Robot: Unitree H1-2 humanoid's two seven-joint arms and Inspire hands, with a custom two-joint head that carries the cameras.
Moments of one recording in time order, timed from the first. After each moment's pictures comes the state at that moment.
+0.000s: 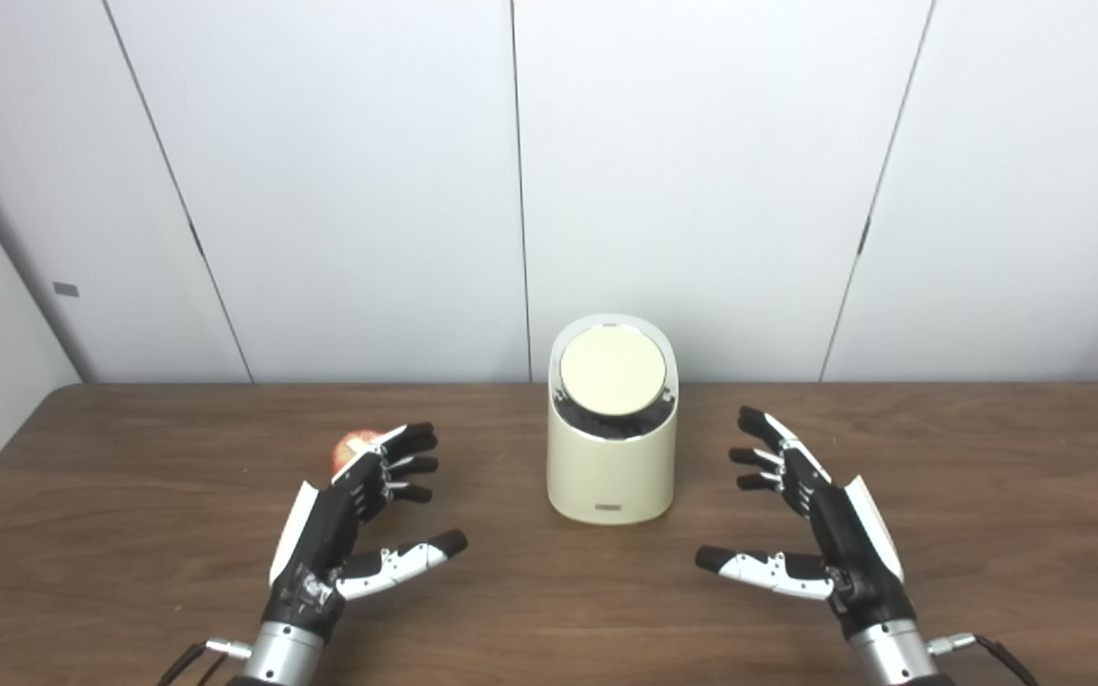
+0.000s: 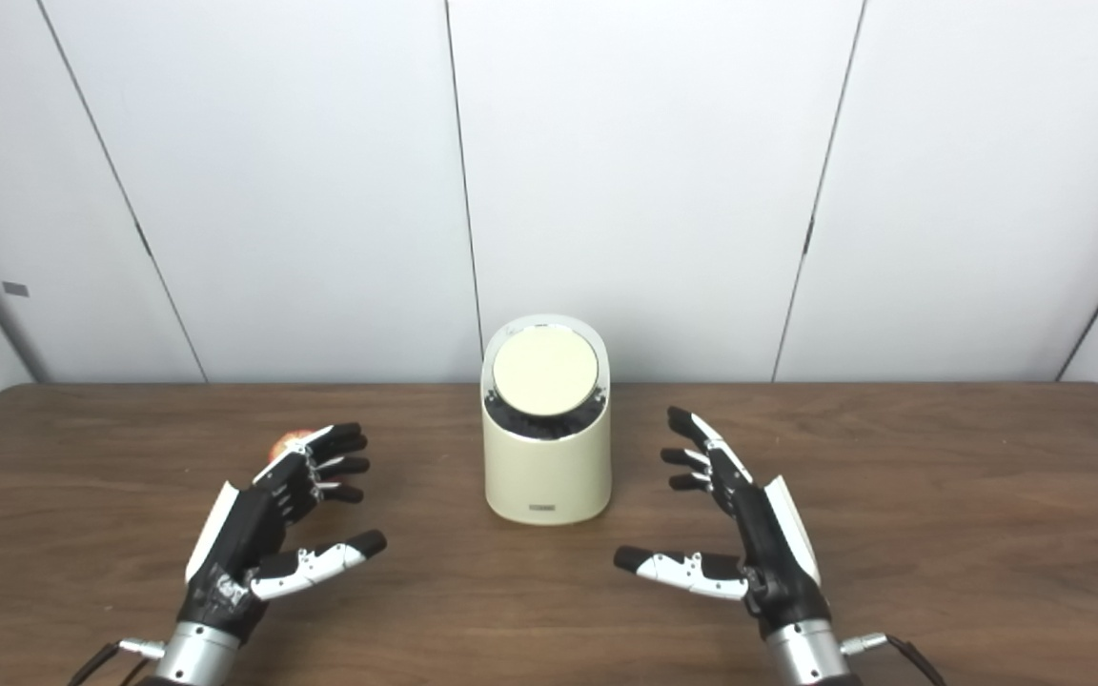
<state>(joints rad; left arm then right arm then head) -0.13 0.17 0.04 0.02 0.01 -0.25 -0.12 -0.17 -0.12 0.04 0.03 -0.23 -0.24 0.00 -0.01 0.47</state>
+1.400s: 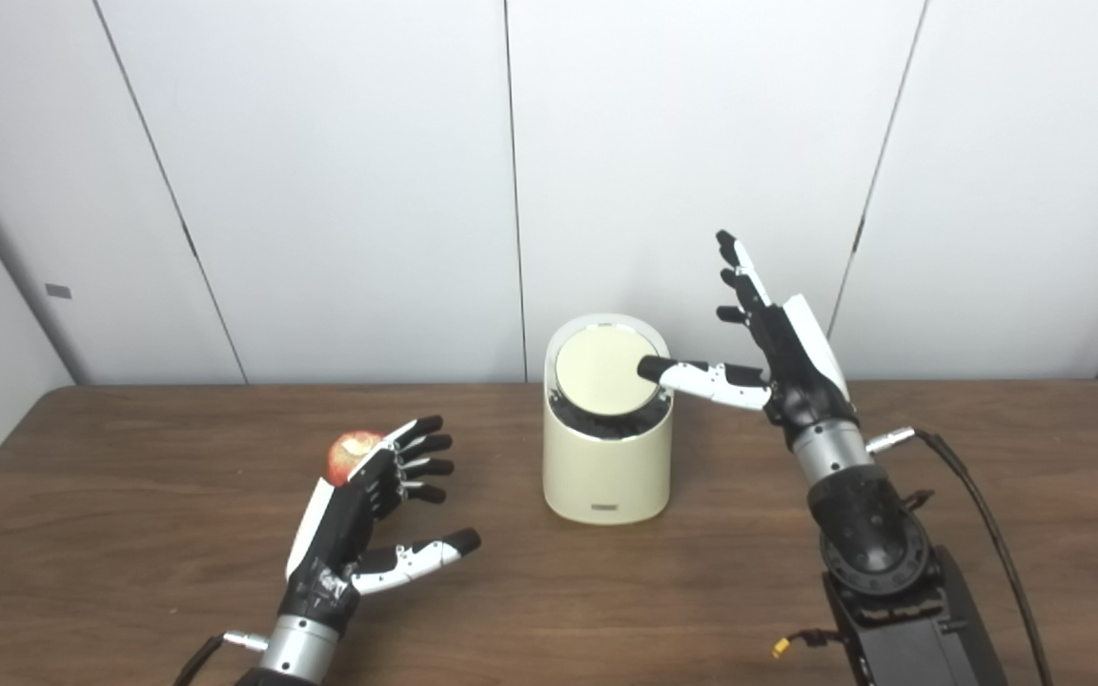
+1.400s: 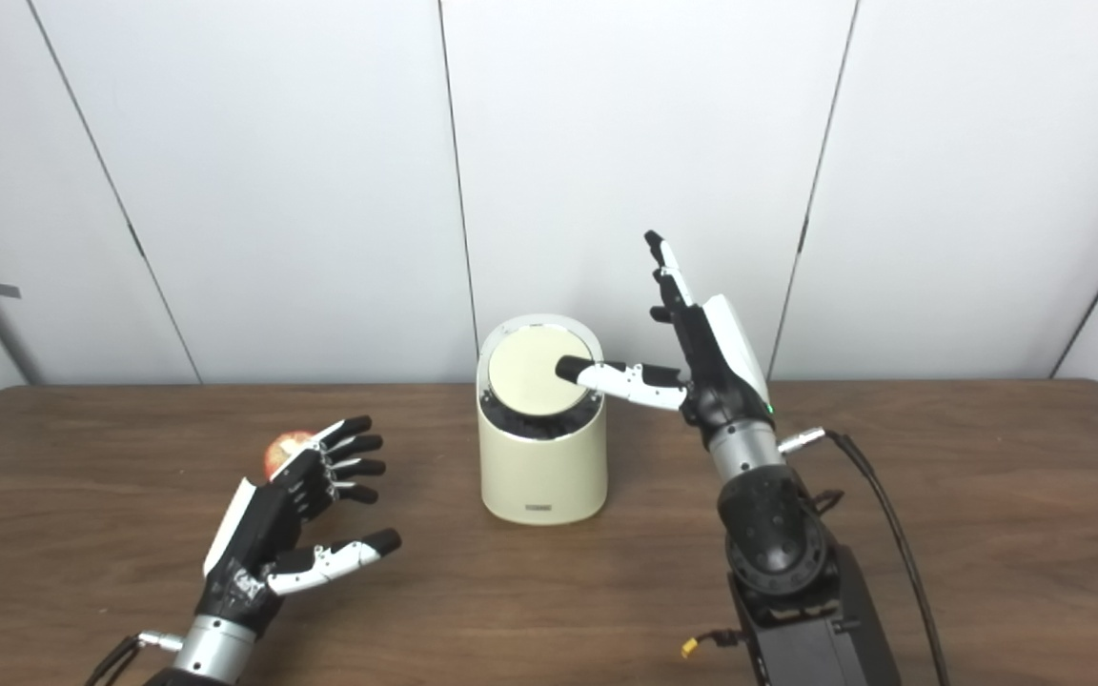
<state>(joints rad) -0.15 0.16 0.03 0.07 0.01 -0.27 -0.12 -0.55 -0.10 0.10 -0.04 -0.46 0.25 0.04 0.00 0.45</state>
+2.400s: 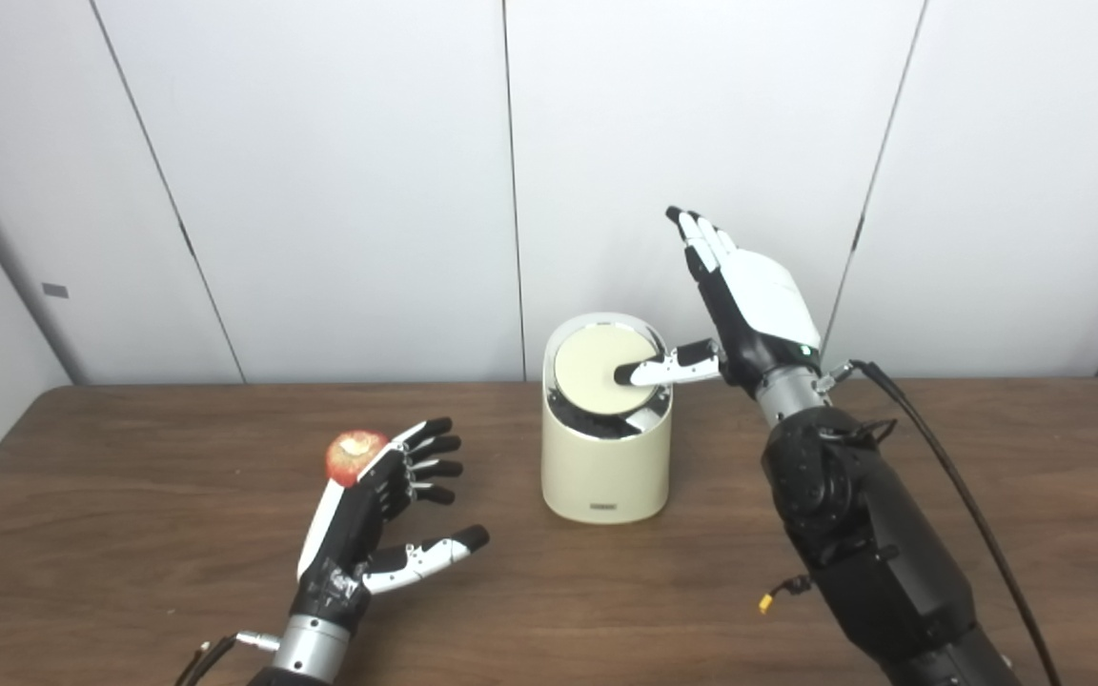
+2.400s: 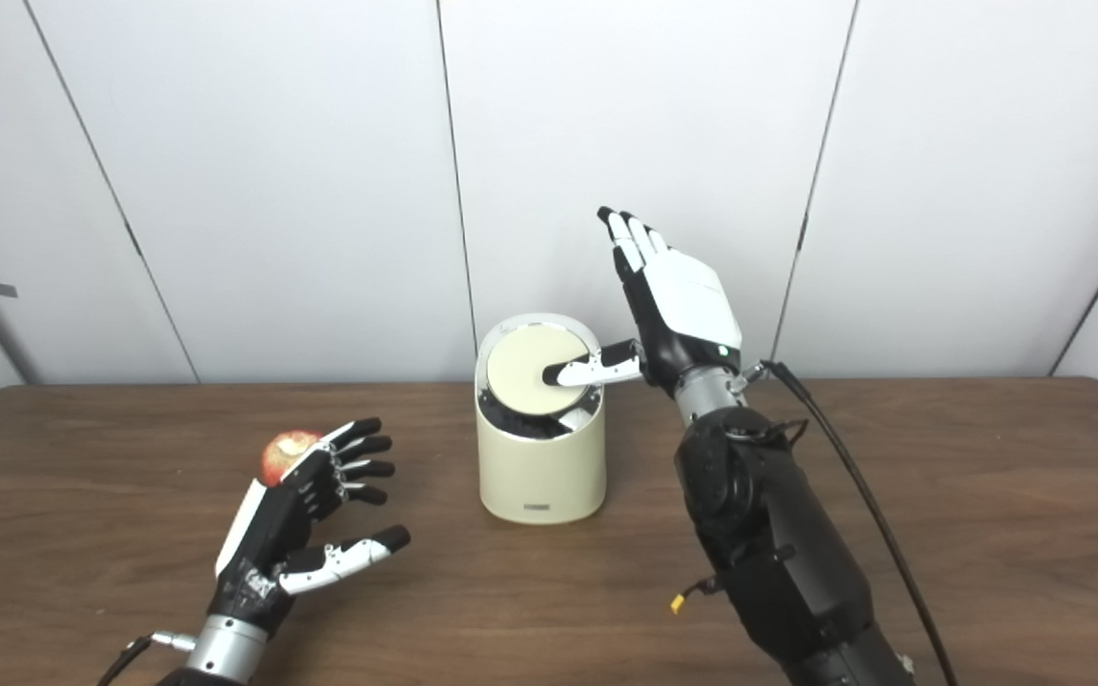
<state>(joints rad) -0.16 0.13 0.02 0.08 0.02 -0.27 -0.11 -0.69 -0.19 0.30 0.12 -0.80 0.28 -0.03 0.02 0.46</state>
